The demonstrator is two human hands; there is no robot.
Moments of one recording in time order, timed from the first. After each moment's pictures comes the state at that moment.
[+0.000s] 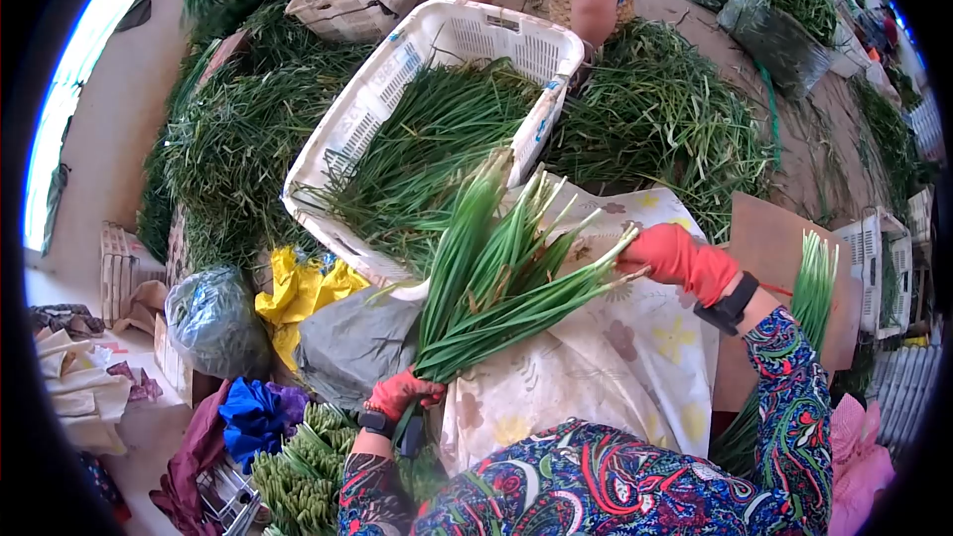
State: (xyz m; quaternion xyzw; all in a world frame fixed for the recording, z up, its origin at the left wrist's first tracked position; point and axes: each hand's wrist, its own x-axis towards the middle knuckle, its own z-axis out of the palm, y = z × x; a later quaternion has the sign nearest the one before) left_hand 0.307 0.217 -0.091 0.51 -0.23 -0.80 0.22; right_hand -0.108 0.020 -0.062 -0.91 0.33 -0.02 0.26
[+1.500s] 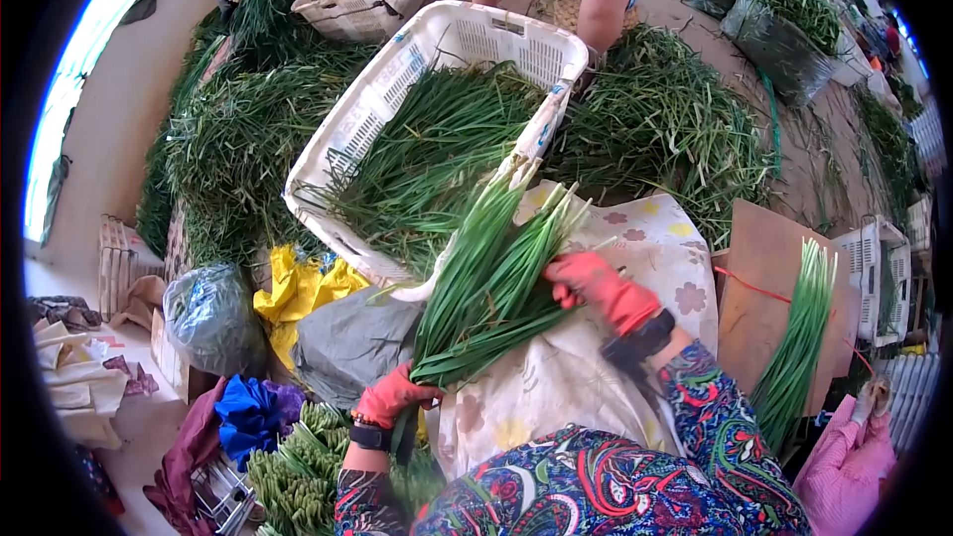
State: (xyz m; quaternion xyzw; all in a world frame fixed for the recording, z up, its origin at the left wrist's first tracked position) left_hand 0.300 0.206 -0.061 0.58 -0.26 -0.74 0.20; right_hand -0.004 0.050 -0.084 -0.39 0.50 -0.15 0.76
